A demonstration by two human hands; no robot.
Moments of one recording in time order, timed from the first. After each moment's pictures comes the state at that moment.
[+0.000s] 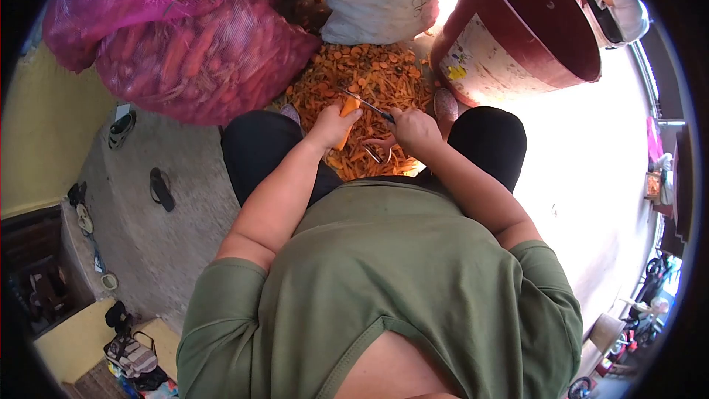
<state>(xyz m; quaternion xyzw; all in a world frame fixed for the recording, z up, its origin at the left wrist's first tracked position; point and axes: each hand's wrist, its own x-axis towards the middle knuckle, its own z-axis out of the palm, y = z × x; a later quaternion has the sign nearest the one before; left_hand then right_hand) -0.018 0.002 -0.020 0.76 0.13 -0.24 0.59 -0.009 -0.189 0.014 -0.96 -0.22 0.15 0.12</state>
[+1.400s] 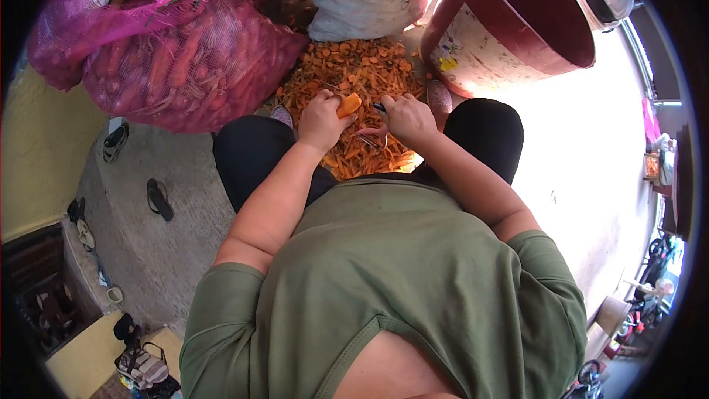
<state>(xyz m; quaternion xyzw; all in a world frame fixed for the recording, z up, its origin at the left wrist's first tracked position) -0.016 0.000 -0.005 0.95 -0.09 0.03 0.30 0.002 -0.191 0.016 -0.96 -0.24 0.11 0.11</state>
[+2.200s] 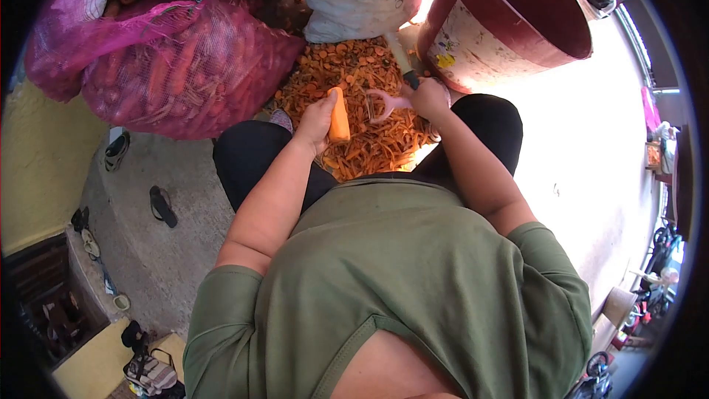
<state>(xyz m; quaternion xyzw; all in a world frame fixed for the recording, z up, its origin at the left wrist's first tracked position) -0.008 -0.002 -0.009 0.52 0.23 -0.22 0.79 0.053 -0.237 -0.049 -0.95 0.06 0.13 0.27</state>
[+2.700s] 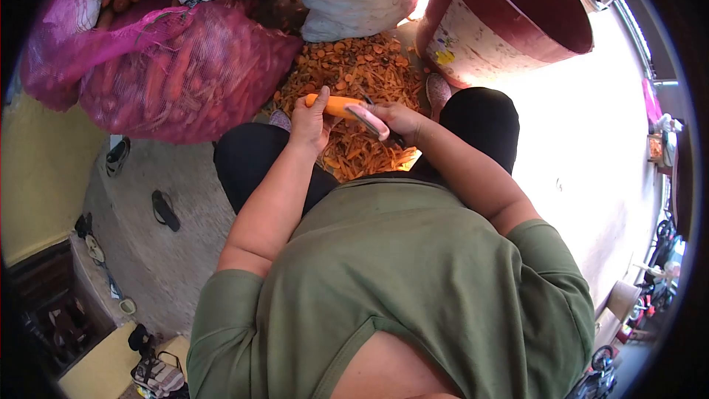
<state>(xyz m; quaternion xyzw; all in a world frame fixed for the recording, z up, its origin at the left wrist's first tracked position) -0.002 0.000 -0.019 0.46 0.26 -0.10 0.84 0.014 -0.182 0.001 -0.57 0.09 0.46 0.67</state>
